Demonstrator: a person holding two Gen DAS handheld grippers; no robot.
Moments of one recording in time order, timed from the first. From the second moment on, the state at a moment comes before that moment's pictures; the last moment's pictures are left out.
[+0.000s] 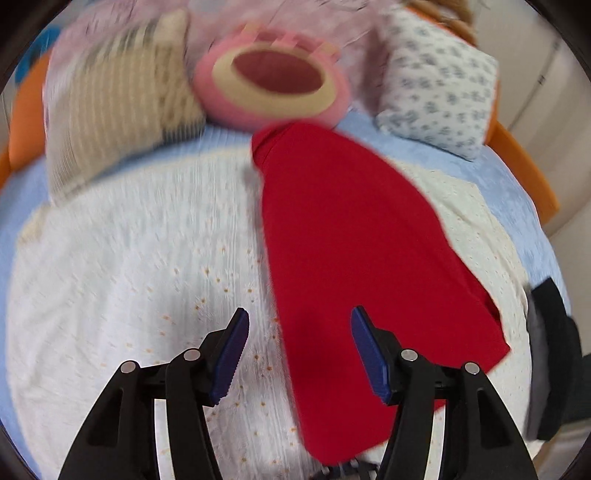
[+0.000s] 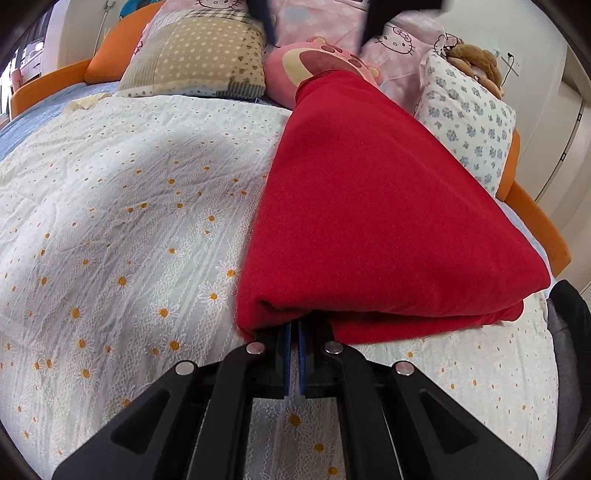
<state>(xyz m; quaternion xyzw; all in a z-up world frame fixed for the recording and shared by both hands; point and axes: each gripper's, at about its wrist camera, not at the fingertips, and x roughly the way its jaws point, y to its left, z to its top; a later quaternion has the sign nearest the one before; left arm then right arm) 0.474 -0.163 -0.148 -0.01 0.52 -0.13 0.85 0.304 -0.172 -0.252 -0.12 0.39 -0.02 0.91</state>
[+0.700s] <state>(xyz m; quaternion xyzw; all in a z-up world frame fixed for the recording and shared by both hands) 0.456 -0.216 -0.224 0.02 0.44 -0.10 0.89 0.408 -0.399 -0.095 0.20 0.37 0.12 0.90</state>
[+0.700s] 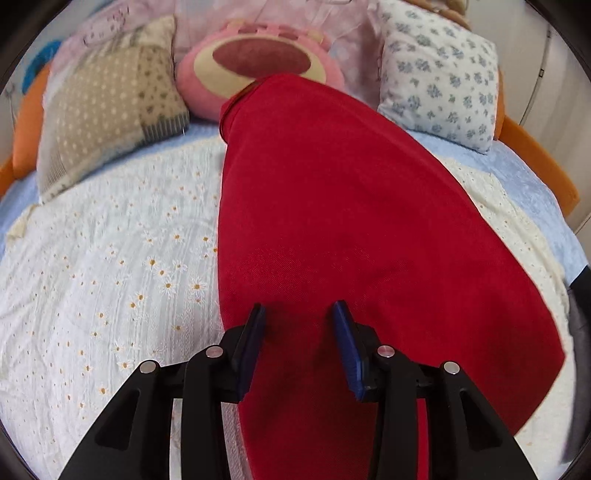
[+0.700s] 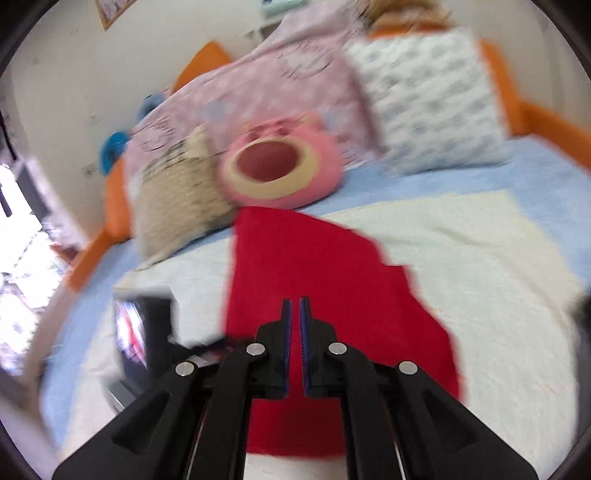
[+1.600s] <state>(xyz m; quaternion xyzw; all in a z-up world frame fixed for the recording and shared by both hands) 0.436 -0.230 -0.249 0.05 0.36 -0.10 0.93 0.577 -0.367 -0.225 0.19 0.52 0.06 0.83</state>
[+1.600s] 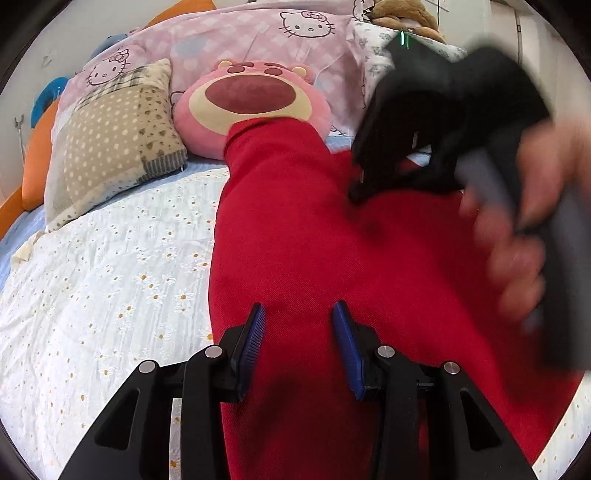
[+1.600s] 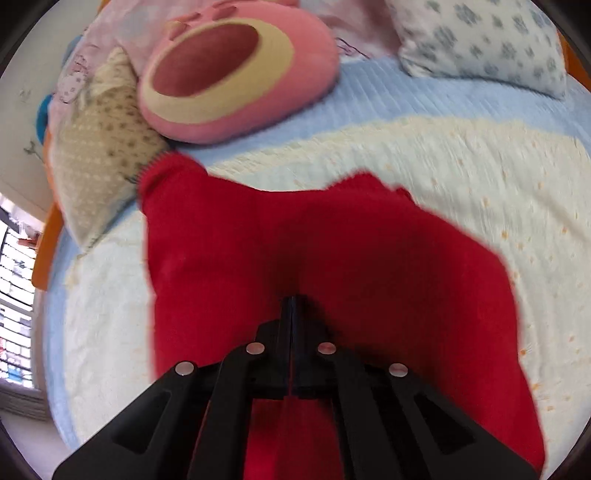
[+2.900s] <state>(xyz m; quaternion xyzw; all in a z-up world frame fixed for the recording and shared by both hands) 0.501 -0.141 -0.263 -0.17 0.59 -0.25 0.75 0.409 -0.488 -0.262 0.26 0.43 0.13 0.86</state>
